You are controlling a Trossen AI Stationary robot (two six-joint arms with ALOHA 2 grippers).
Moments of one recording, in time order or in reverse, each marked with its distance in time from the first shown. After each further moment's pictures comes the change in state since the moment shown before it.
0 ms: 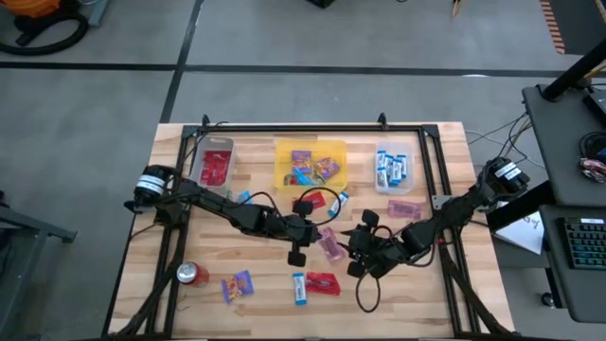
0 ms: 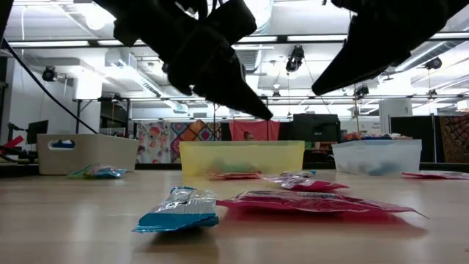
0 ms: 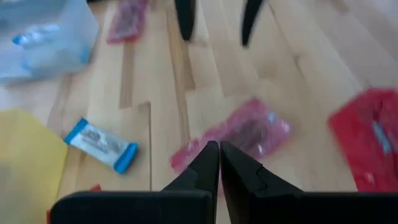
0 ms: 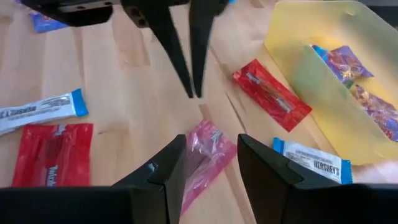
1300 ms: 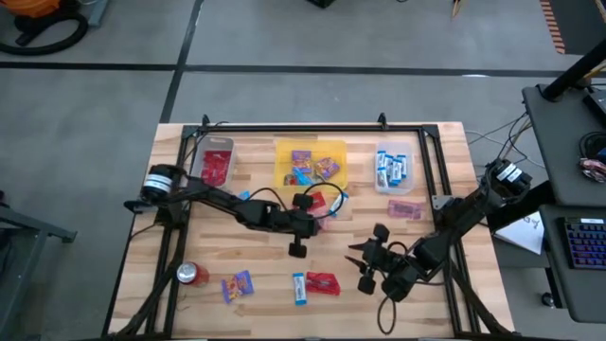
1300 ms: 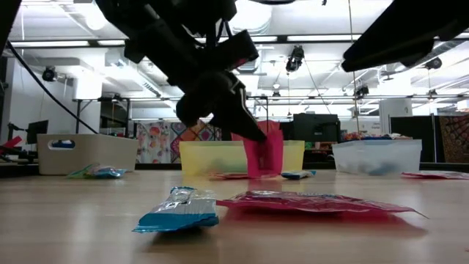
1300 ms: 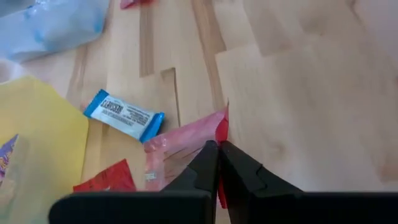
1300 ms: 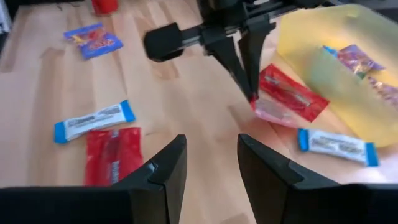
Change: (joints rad) left arm 0.062 0.050 -0.010 -0.016 -0.024 0.079; right arm 0.184 0.000 0.008 -0.021 0.146 0.207
